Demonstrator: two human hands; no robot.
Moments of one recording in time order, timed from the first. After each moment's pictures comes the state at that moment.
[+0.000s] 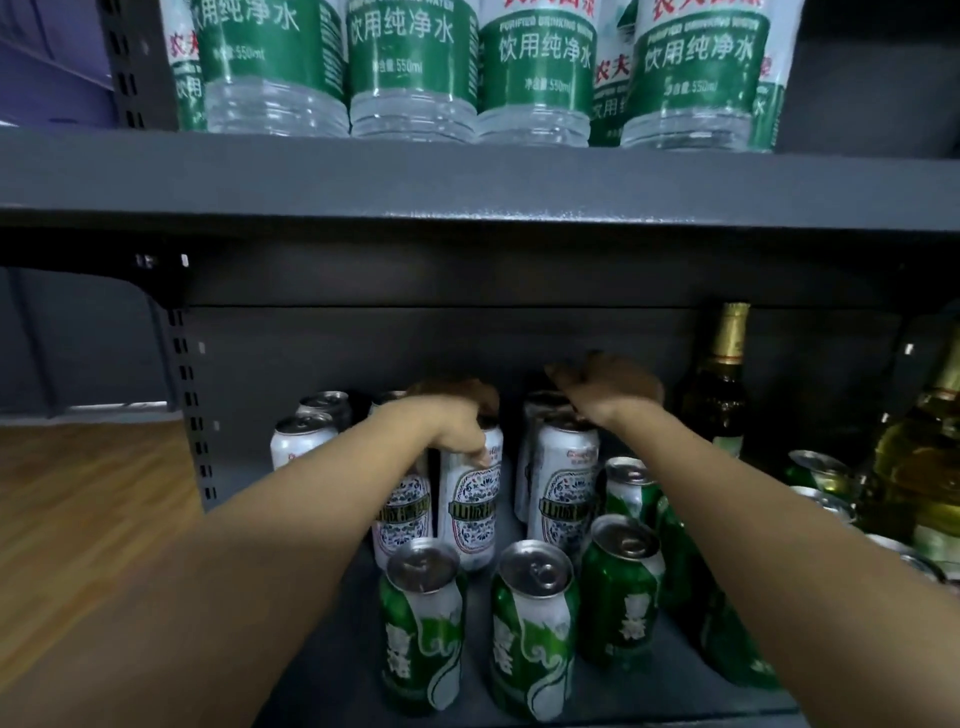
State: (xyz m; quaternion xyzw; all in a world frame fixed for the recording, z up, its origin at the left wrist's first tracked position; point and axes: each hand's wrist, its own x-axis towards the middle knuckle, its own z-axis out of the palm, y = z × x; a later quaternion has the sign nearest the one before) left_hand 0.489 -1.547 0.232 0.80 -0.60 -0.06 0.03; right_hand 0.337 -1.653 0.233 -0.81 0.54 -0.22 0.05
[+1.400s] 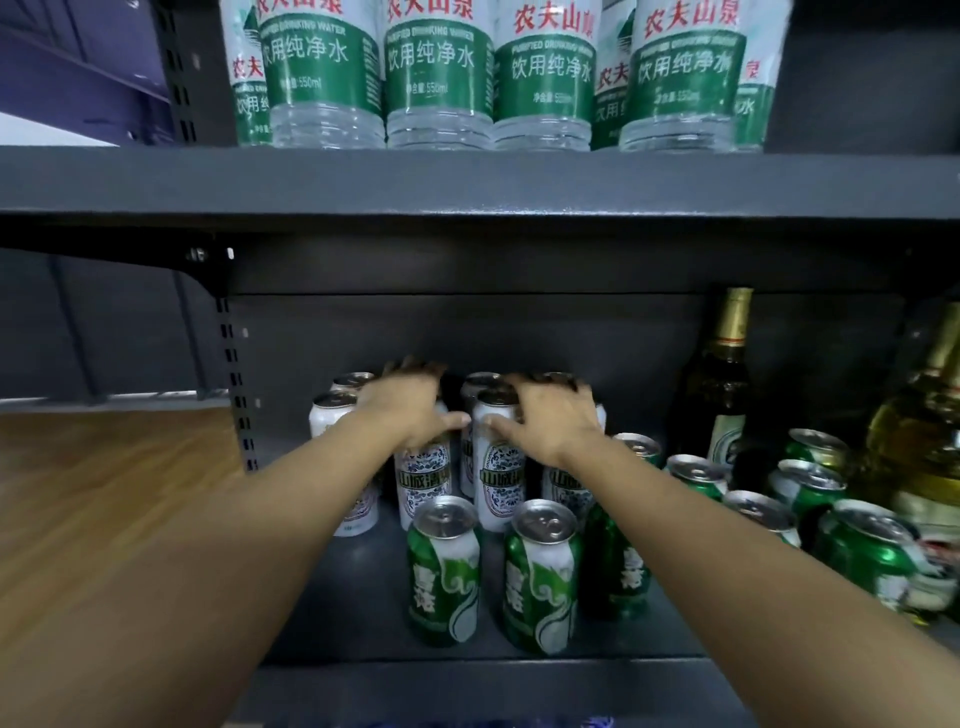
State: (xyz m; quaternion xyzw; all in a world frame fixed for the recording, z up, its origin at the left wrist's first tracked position) left_hand 0.516 -1.493 0.219 0.83 -0.55 0.11 0.08; right_hand 0.367 -1.582 0.197 -0.90 0.39 -0.19 -0.07
